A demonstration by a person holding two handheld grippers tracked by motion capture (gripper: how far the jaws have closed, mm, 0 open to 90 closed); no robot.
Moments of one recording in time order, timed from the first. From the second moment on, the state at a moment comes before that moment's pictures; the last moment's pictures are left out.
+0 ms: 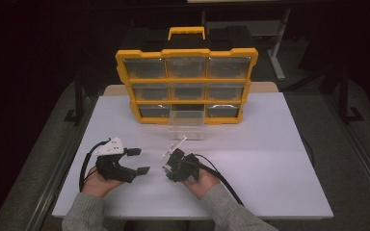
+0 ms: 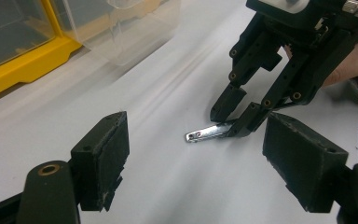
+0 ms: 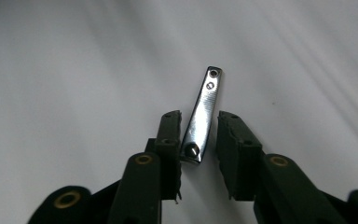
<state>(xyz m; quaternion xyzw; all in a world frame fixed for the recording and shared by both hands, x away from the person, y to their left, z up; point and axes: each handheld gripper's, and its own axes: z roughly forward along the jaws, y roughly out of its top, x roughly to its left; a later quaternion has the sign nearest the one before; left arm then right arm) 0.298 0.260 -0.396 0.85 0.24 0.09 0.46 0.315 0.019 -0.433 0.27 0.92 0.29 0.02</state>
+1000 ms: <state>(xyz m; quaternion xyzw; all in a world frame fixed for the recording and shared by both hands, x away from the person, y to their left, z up) 0.297 0.262 -0.395 0.85 0.24 0.09 0.47 0.332 0.001 -0.419 0.22 0.92 0.33 0.00</state>
